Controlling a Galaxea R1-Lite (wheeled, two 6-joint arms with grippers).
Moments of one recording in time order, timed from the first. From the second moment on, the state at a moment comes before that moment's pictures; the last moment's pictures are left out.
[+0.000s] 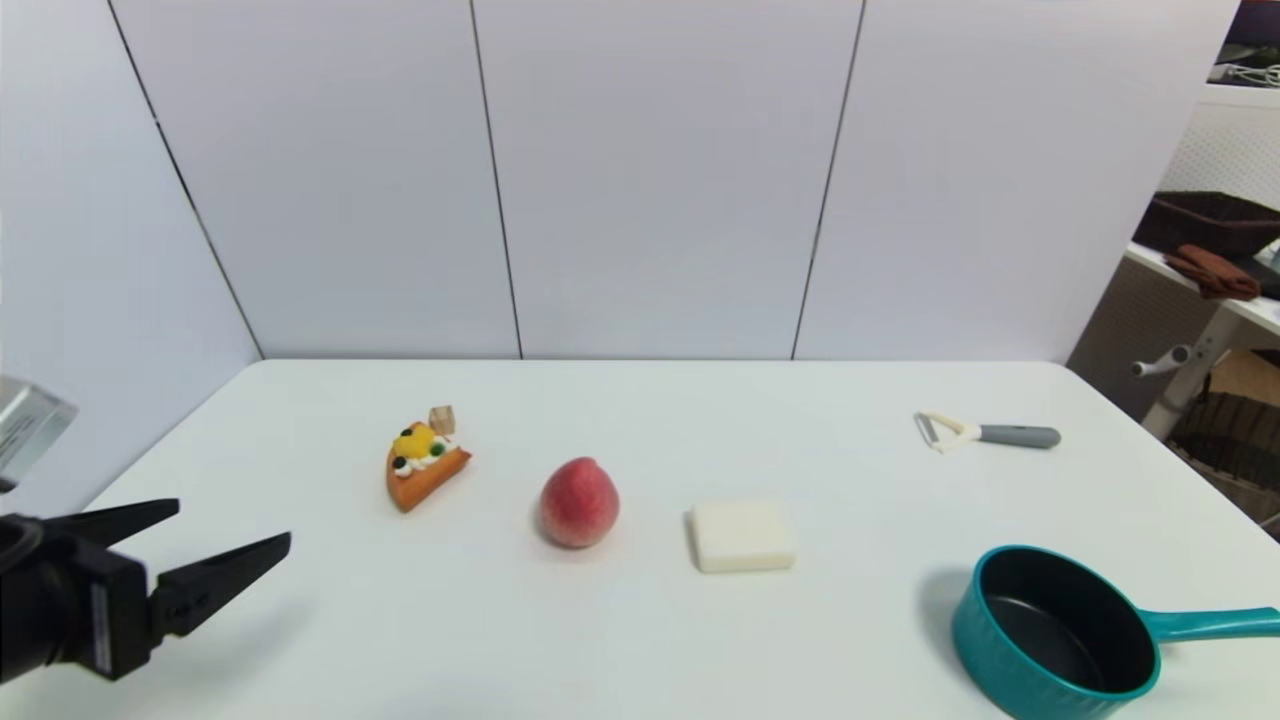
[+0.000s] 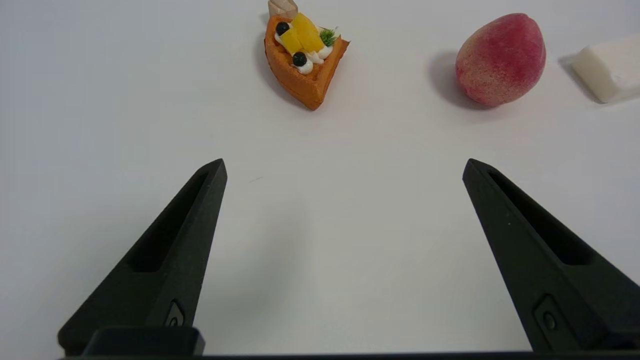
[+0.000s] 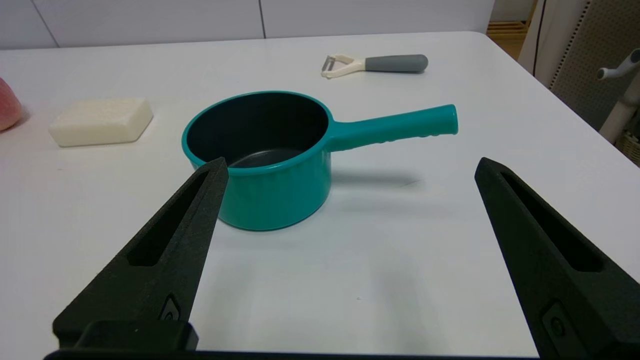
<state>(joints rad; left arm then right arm) -0.14 0.90 -0.45 -0.06 -0.14 0.06 0.00 0.00 0.00 0.00 -0.02 0.03</state>
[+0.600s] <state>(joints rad) -0.03 0.22 -0.05 -0.11 -0.11 0.06 0.00 0.00 0.00 0.00 -0.01 0.03</state>
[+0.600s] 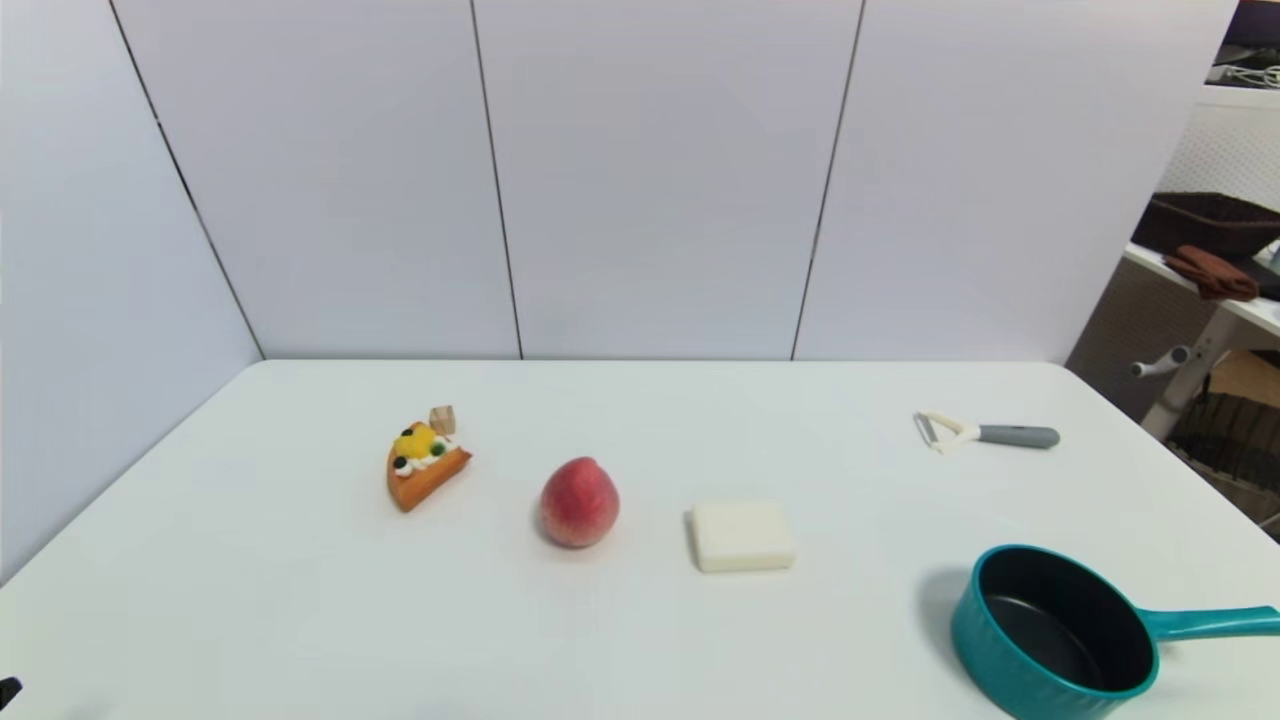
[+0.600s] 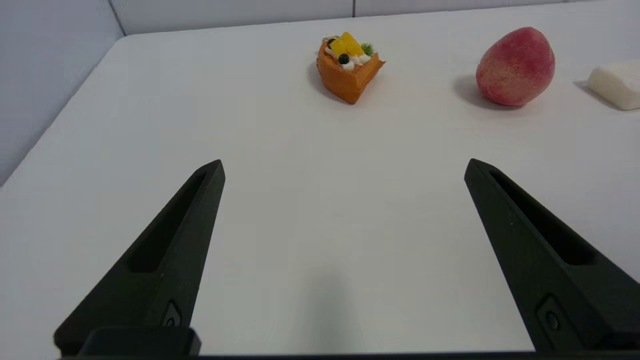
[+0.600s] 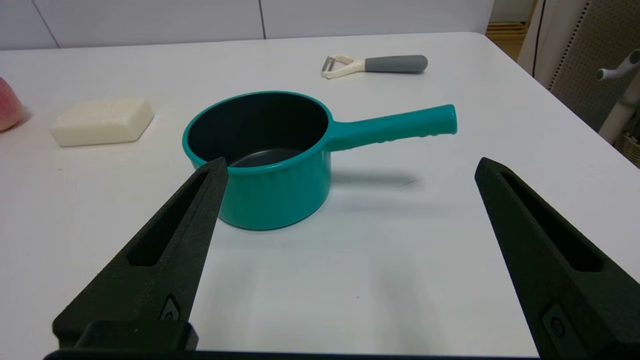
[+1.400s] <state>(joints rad) 0.00 0.00 0.00 -0.01 0.01 -0.06 0.00 0.00 0.00 0.00 -0.02 0.03</state>
